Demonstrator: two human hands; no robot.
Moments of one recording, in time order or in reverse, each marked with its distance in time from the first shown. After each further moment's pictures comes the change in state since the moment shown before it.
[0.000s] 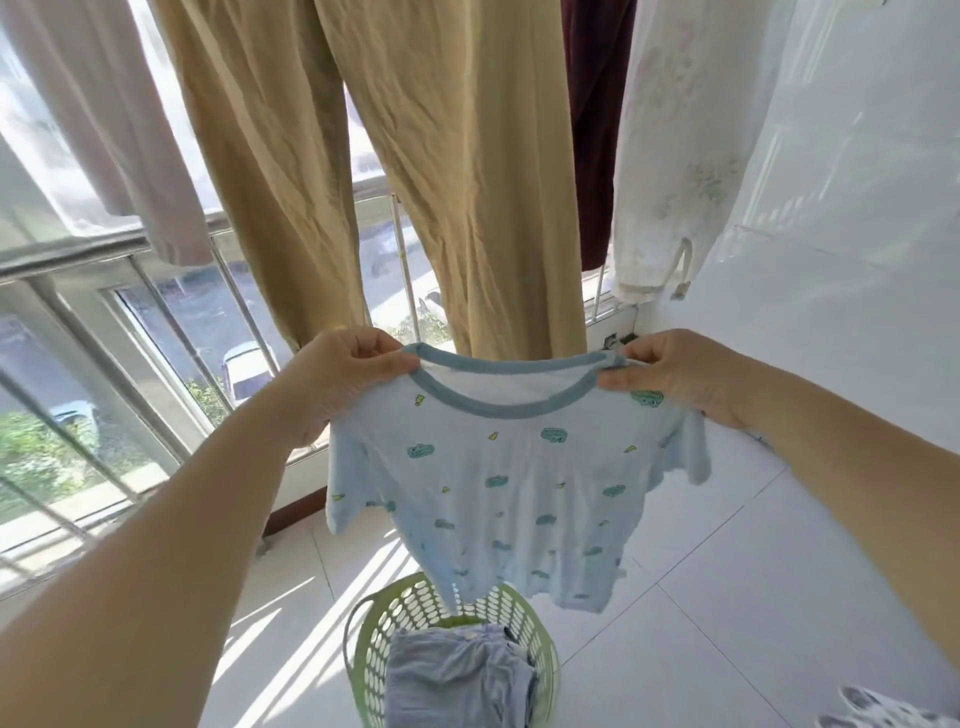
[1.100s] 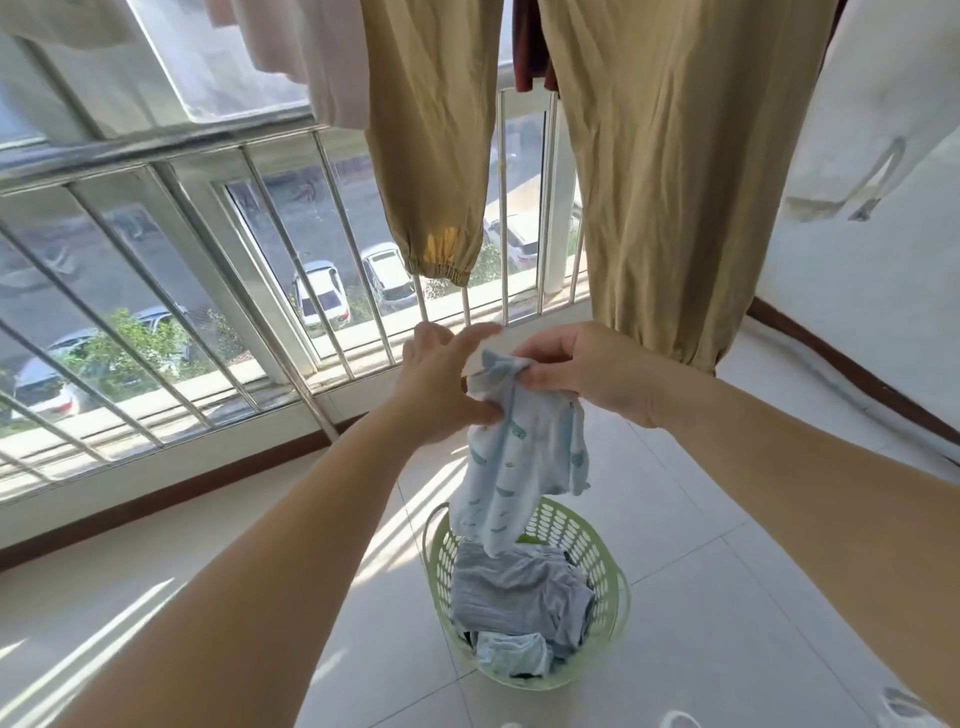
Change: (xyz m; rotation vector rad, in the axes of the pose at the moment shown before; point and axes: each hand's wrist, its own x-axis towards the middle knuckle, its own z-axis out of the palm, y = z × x) left_hand -0.034 -0.100 -0.015 0.690 0.061 0.031; right_hand 0.017 -0.056 0.188 0.082 -0.356 -0.195
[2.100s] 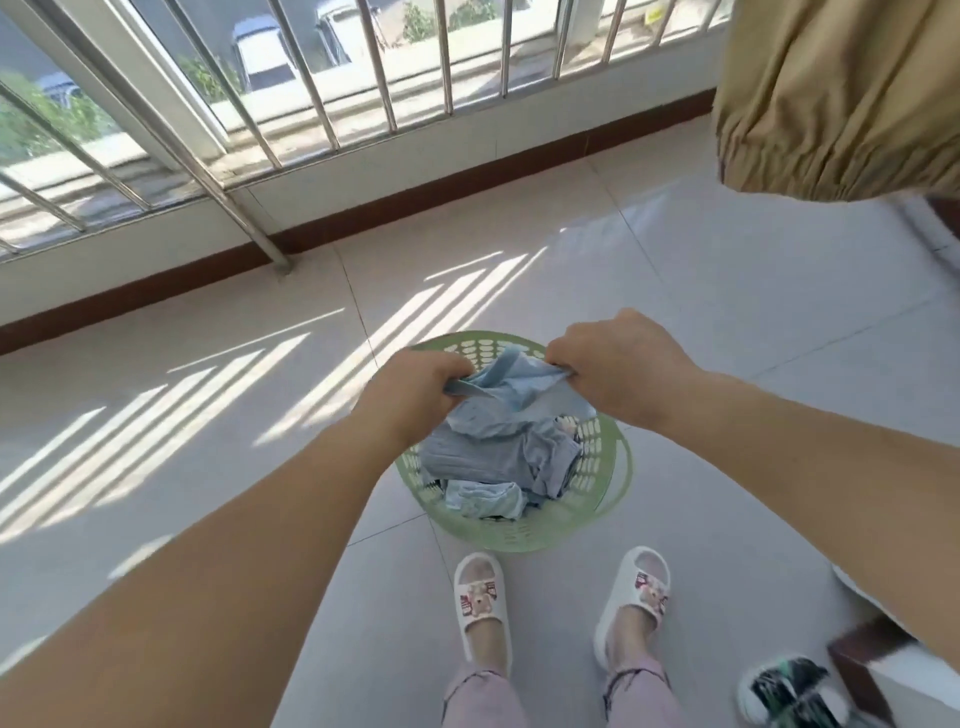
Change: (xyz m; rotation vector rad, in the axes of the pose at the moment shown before) left_hand 0.045 -0.146 0.232 0.057 -0.275 -0.042; right_hand 0.079 0.252 0.055 -1.245 -0.235 -0.076
